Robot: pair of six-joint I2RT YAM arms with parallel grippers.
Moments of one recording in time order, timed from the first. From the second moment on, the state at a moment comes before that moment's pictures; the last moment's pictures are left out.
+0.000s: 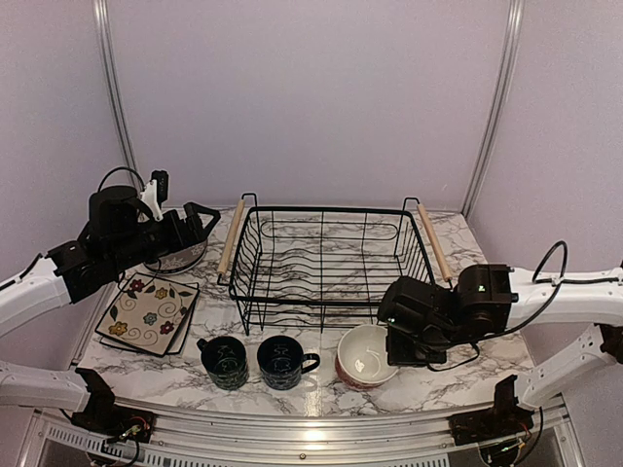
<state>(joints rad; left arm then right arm) -0.61 1.02 0.84 -0.11 -0.05 -0.61 1.24 1.26 1.00 -1.01 0.25 1.23</state>
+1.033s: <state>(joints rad) -0.61 1.00 0.84 -0.10 0.02 -0.60 1.24 1.29 0.88 -0.89 0.28 1.61</state>
